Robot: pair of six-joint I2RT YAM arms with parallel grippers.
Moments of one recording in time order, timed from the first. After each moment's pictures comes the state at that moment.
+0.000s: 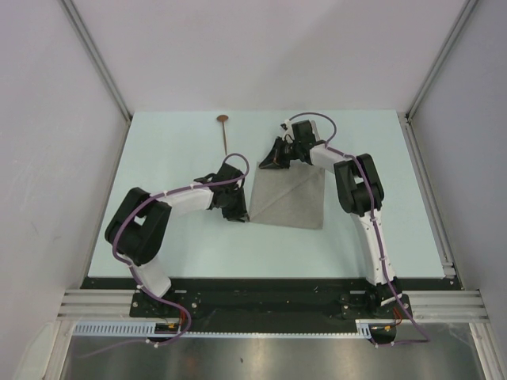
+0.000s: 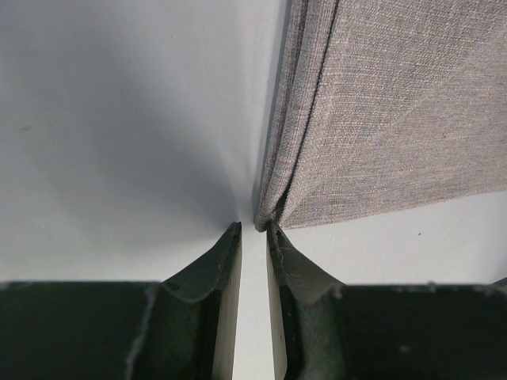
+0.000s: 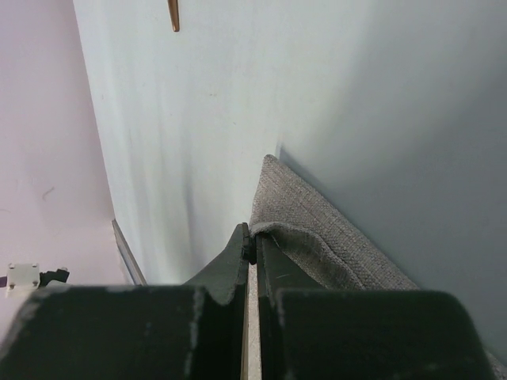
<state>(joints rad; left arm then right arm) -0.55 1.73 0.98 -0.37 0.17 -0.66 0.36 2.45 1.84 -0.13 -0.71 0.69</state>
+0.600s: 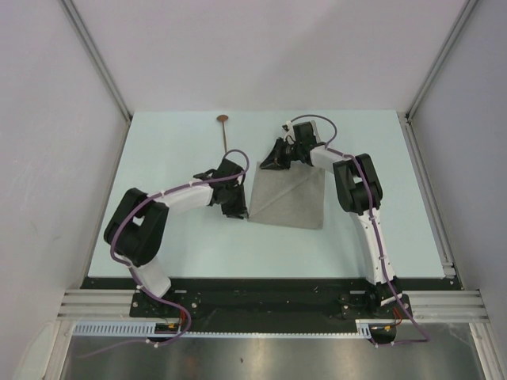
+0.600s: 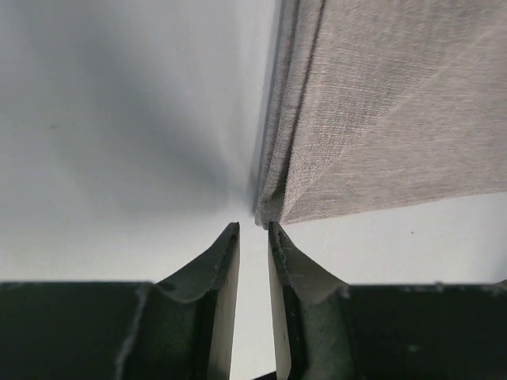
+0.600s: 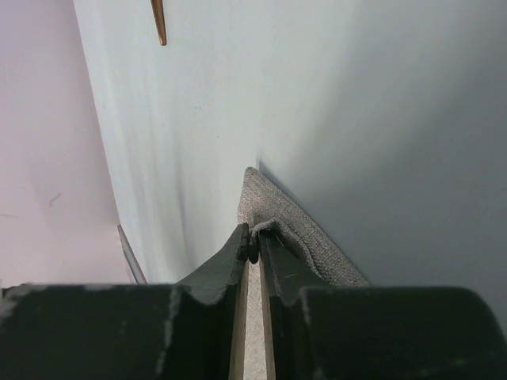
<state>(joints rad) -0.55 1.73 1.02 -0.42 0.15 -0.65 0.35 2.49 1.85 -0.09 -0.73 0.73</state>
